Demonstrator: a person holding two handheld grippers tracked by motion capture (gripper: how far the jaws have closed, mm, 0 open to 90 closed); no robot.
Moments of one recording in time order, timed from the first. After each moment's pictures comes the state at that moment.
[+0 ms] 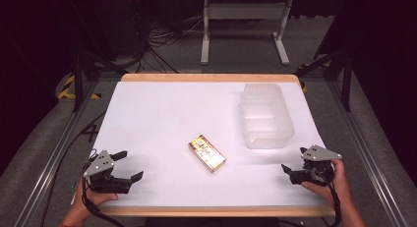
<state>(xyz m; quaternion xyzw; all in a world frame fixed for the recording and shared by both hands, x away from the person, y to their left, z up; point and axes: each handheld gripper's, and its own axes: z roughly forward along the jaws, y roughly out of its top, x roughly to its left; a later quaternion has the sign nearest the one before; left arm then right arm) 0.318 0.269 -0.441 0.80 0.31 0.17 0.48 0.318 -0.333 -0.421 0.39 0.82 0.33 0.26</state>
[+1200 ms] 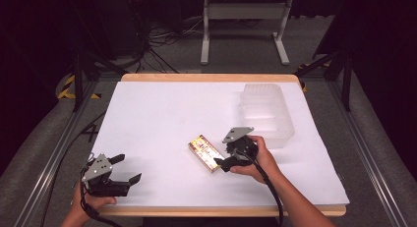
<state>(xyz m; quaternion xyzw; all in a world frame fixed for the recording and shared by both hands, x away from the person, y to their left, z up) 0.309 0.271 -0.443 0.81 0.32 0.19 0.46 0.376 -0.137 -0.396 0.28 0.89 0.32 0.15</state>
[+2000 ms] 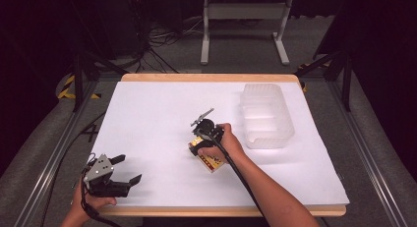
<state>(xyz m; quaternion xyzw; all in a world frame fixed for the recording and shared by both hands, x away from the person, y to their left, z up) 0.309 0.271 -0.445 0.81 0.32 0.19 0.45 0.441 -0.057 -0.415 0.34 0.90 0.25 0.09</state>
